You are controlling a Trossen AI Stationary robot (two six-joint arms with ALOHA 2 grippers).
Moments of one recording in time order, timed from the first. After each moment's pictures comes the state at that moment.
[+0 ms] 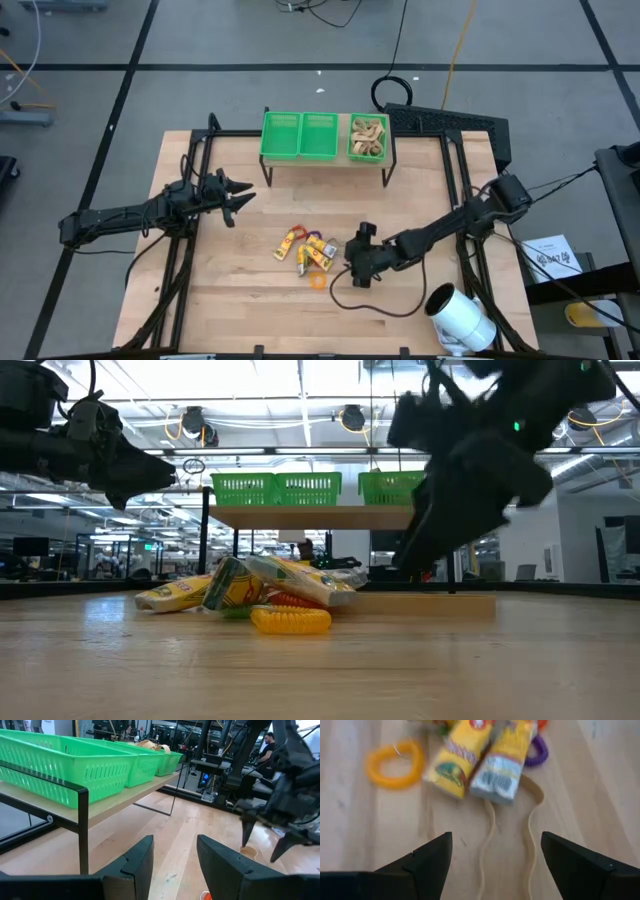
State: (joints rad) left arm 0.24 0.22 0.02 0.16 -0.04 -0.19; right arm 0.39 1.73 0.92 -0.15 0.39 0.38
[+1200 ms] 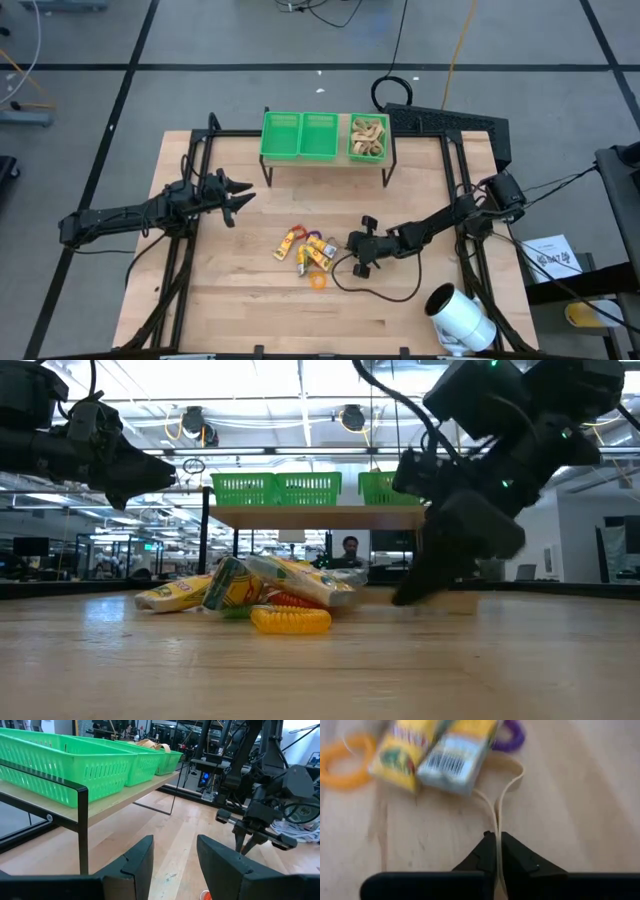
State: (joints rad) left arm 0.24 0.22 0.02 0.16 -0.04 -0.19; right arm 0.28 1.75 0.74 0.17 0.33 0.35
